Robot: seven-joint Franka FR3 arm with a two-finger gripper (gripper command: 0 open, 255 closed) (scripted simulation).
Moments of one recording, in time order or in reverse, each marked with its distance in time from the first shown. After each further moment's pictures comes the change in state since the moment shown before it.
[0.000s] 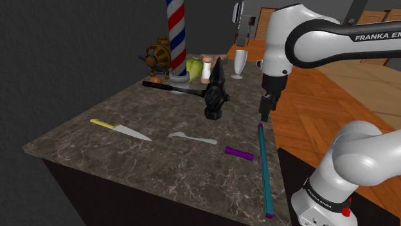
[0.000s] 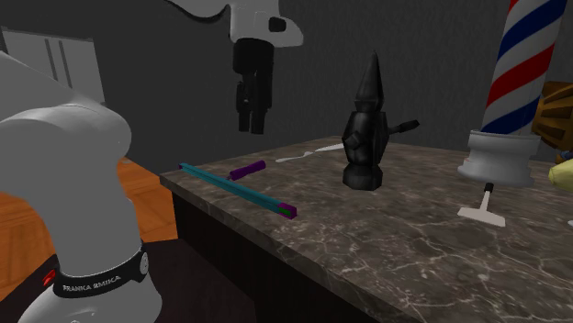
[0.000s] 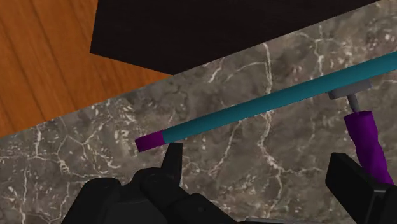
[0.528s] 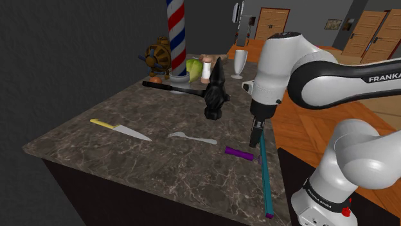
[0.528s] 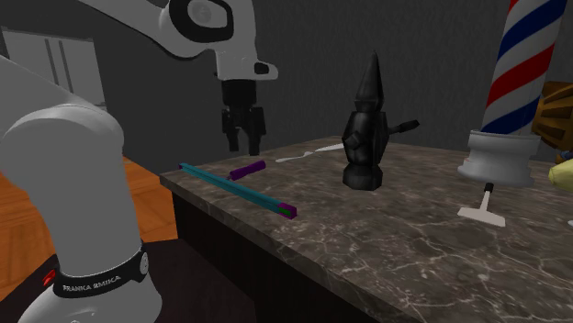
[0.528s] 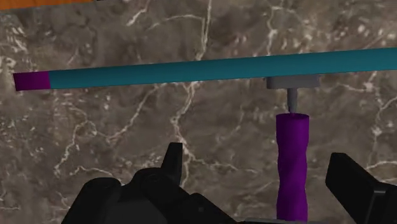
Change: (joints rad) arm 0.186 -0.015 0.117 -0.171 0.105 0.264 -0.055
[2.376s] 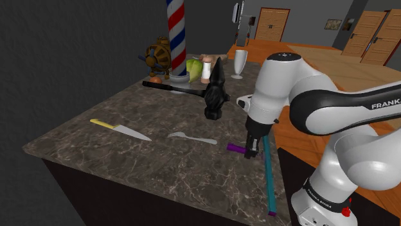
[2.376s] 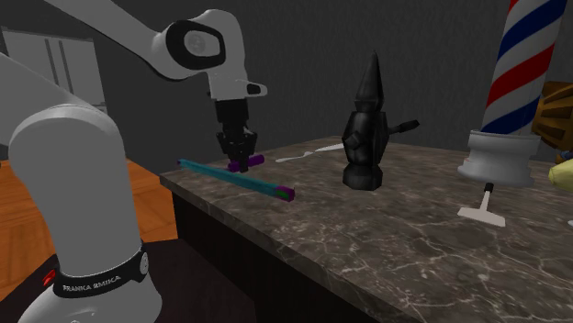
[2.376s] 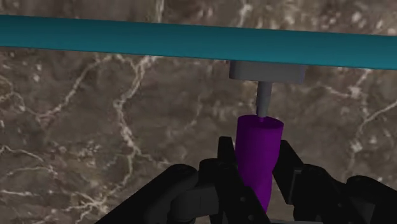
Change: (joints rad) arm 0.085 0.030 0.072 -0.093 0.060 0.175 -0.023
